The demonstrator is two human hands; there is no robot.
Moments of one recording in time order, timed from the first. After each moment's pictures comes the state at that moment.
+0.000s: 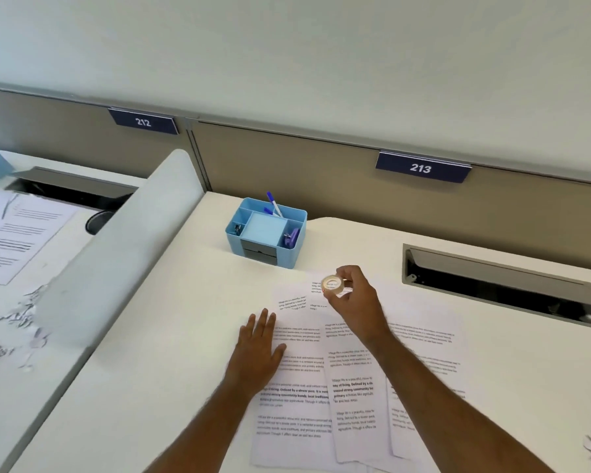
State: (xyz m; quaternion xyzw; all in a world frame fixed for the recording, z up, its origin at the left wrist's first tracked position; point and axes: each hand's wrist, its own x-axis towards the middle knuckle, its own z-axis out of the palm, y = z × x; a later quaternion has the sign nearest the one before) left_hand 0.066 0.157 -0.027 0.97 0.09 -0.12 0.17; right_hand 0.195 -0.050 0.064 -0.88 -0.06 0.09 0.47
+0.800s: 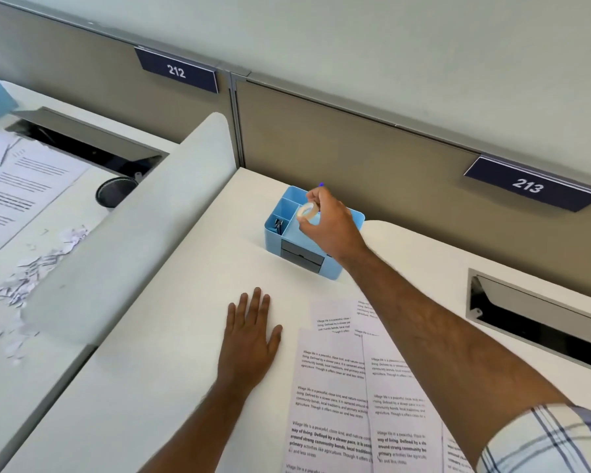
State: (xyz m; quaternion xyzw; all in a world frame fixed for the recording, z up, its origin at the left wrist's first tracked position) left_hand 0.107 0.260 -0.085 0.98 0.16 -0.03 0.13; right_hand 0.341 0.165 0.079 -0.90 -0.24 0.07 0.36
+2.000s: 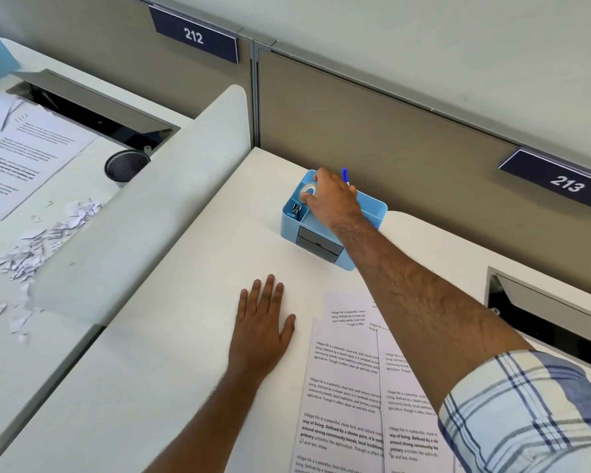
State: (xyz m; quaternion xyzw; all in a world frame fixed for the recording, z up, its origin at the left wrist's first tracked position) left_hand 0.105 0.260 -0.079 0.97 0.17 -0.02 0.16; right_hand 0.367 0.225 0.062 -0.95 -0.24 0.05 0.18
